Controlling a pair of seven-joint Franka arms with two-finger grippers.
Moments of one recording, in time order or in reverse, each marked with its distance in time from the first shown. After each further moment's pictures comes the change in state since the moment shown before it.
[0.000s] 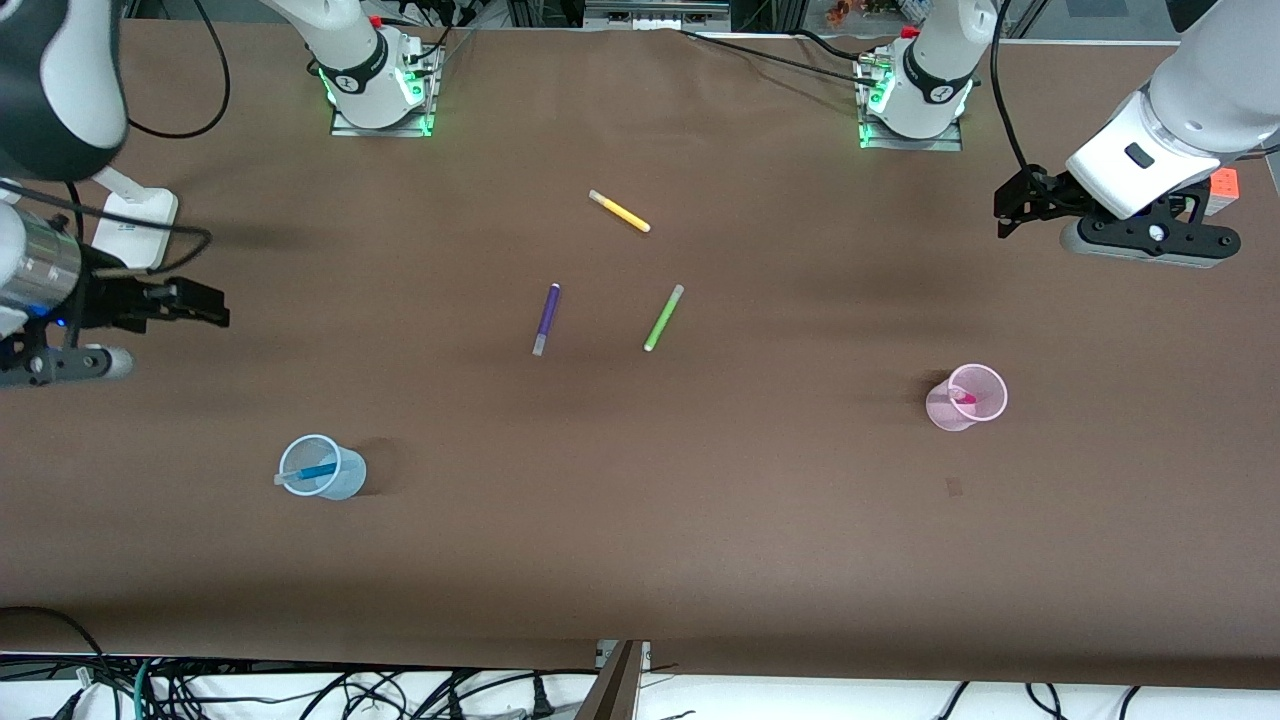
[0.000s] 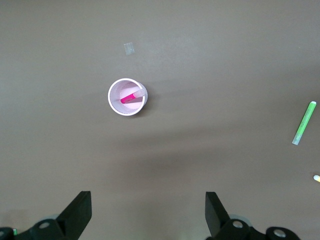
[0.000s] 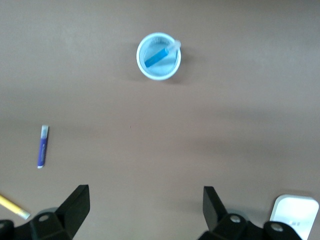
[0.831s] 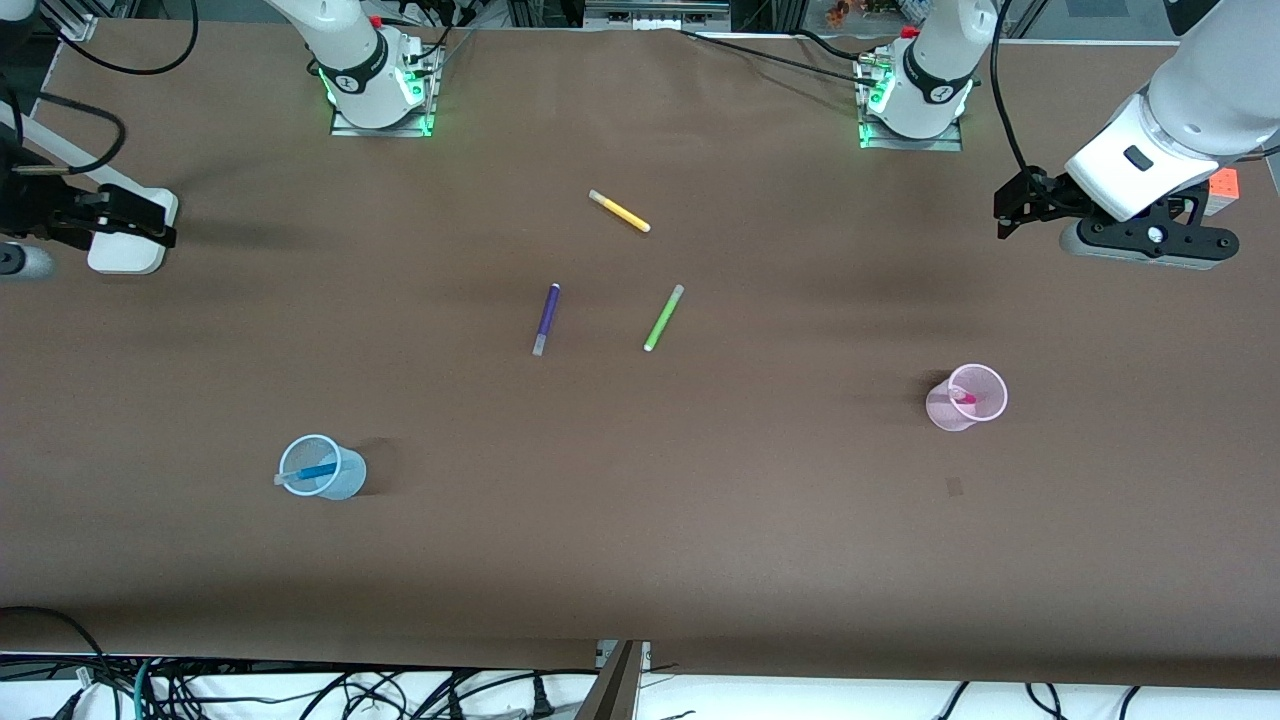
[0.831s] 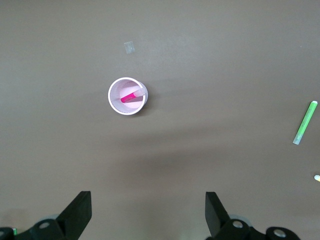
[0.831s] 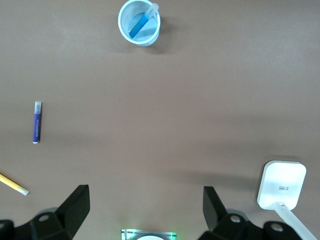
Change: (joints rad) left arm 0.001 0.000 0.001 -0.004 0.000 0.001 0.000; right arm -0.124 -0.206 0.107 -0.177 -0.058 -0.027 0.008
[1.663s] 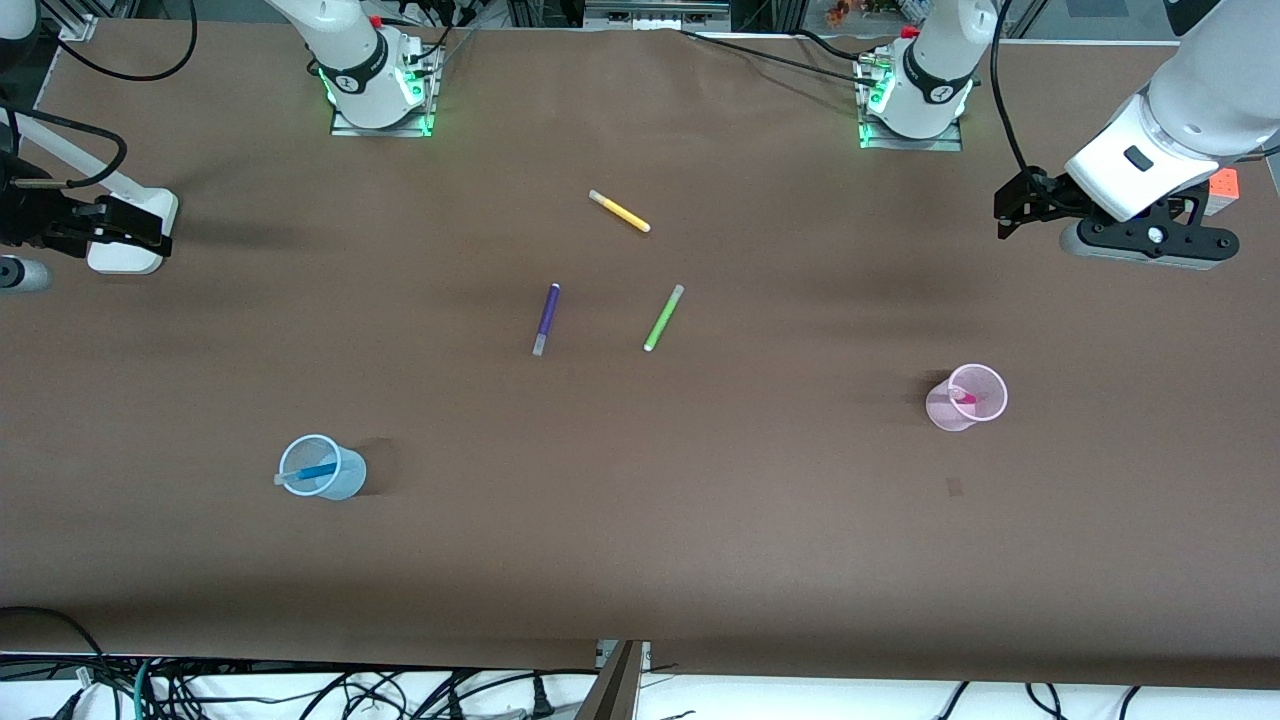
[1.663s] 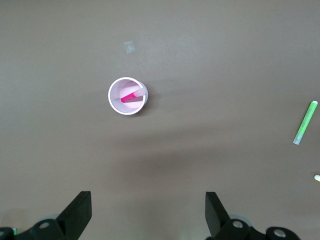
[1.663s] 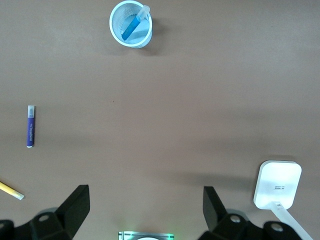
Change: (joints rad) left arm 0.000 0.000 0.000 0.000 0.000 0.000 0.000; right arm -0.027 0.030 0.002 0.028 -0.006 0.001 -0.001
